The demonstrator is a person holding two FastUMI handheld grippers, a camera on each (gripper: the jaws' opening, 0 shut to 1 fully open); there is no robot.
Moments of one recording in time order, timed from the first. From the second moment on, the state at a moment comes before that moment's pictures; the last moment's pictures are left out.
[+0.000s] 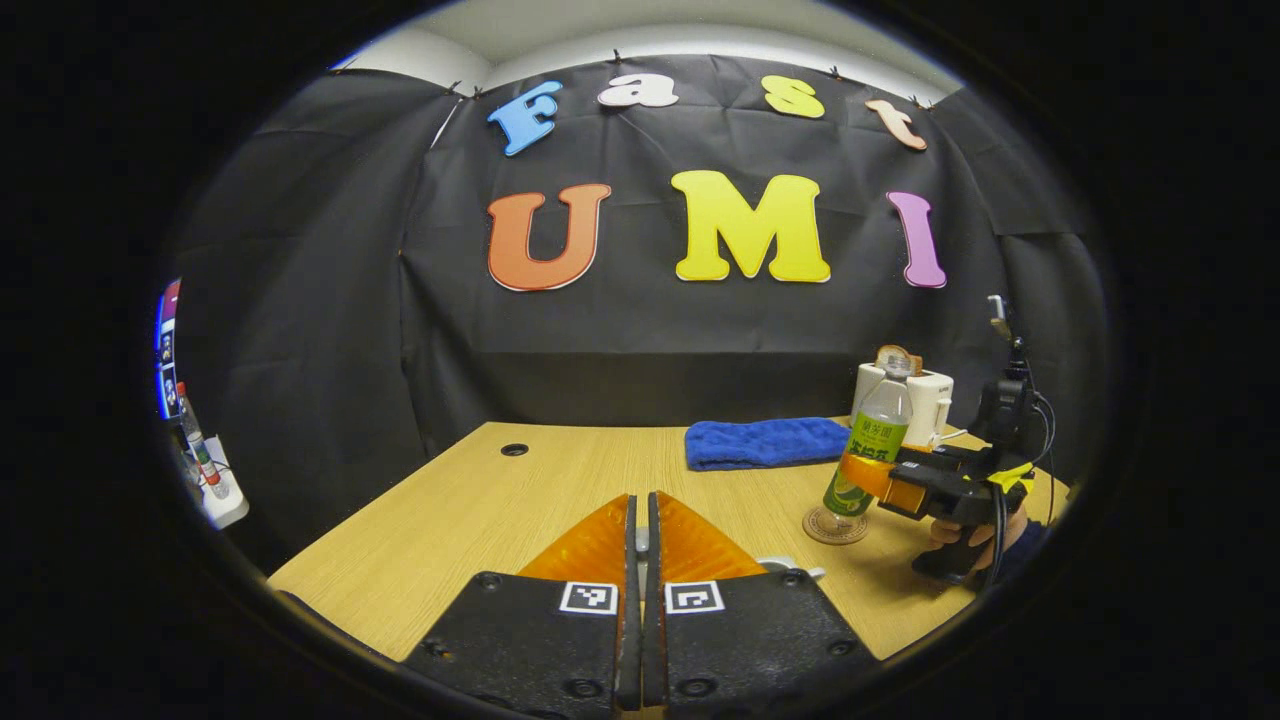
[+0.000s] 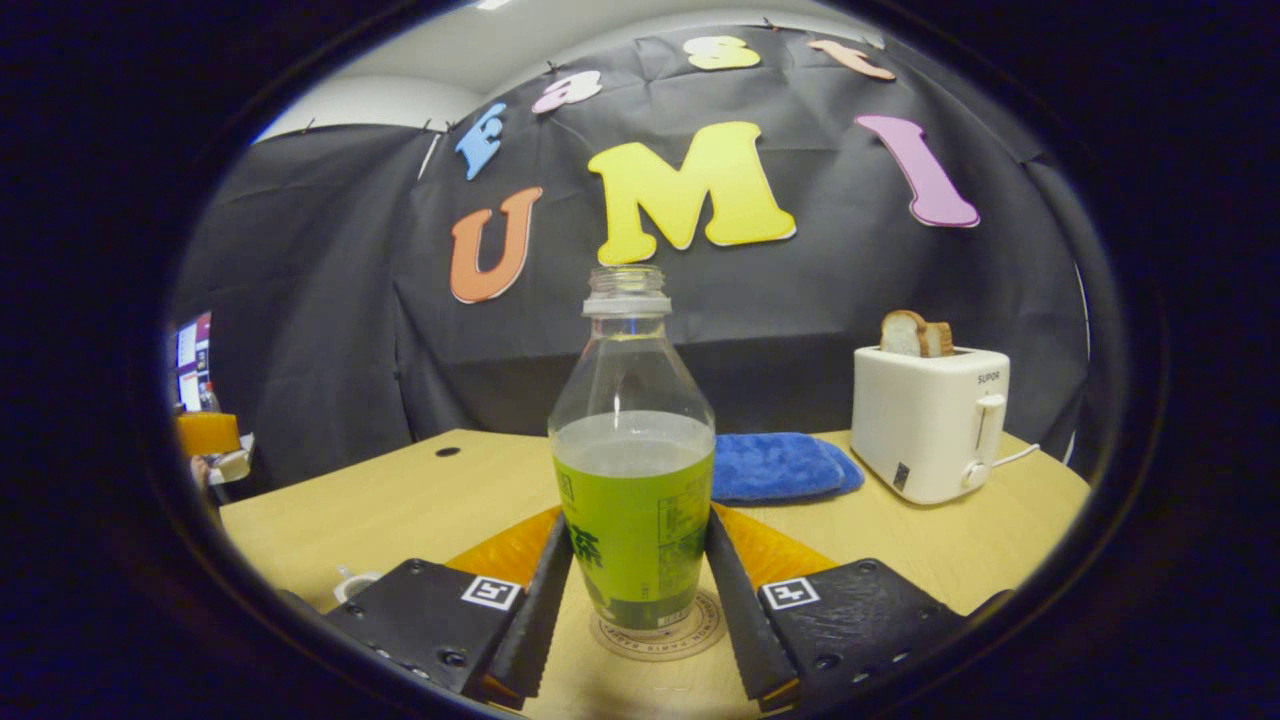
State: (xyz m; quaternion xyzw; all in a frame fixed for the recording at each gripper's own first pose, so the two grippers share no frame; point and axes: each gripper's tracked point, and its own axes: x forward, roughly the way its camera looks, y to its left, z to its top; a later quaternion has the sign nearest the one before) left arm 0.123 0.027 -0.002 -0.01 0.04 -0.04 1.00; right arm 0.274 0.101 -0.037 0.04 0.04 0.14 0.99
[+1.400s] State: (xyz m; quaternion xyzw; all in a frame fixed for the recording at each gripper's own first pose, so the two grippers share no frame) left arm 0.147 -0.059 -0.046 0.00 0.06 -0.10 0.99; right arm 0.200 0.096 0.033 -0.01 -0.10 0.13 0.99
